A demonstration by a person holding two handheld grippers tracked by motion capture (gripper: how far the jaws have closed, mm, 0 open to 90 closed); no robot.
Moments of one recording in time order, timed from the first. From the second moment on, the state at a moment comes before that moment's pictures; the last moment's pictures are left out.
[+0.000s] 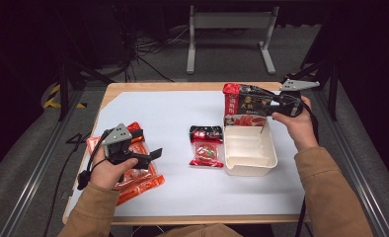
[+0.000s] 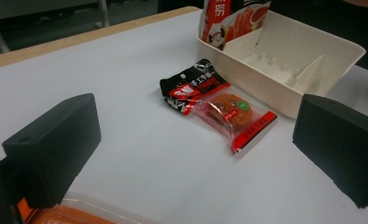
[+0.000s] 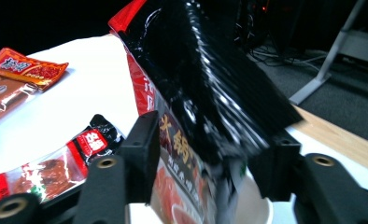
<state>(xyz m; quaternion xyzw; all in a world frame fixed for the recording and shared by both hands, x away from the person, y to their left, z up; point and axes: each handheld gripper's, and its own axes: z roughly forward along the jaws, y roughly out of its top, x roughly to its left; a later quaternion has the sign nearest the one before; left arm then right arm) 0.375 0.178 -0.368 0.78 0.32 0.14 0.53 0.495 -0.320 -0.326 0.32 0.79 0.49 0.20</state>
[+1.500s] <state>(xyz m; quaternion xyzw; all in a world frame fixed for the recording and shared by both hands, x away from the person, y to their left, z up) 0.385 0.253 -0.361 0.74 0.40 0.20 0.50 0.393 -0.315 -0.323 0.29 0.78 0.53 0.18</state>
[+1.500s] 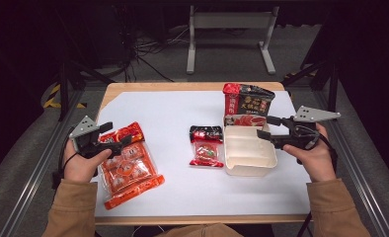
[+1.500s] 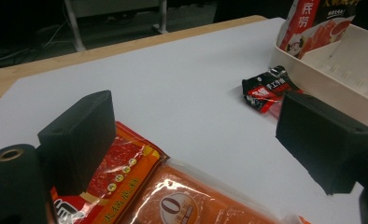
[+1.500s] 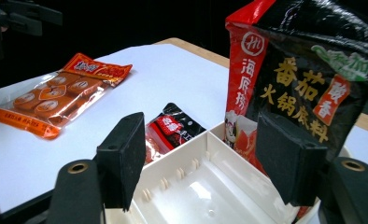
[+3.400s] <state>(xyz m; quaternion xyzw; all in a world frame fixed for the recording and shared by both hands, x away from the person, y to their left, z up) 0.426 0.339 -0.453 0.71 0.57 0.18 0.37 0.395 -0.298 -0.339 0.26 0.81 0.50 0.17</state>
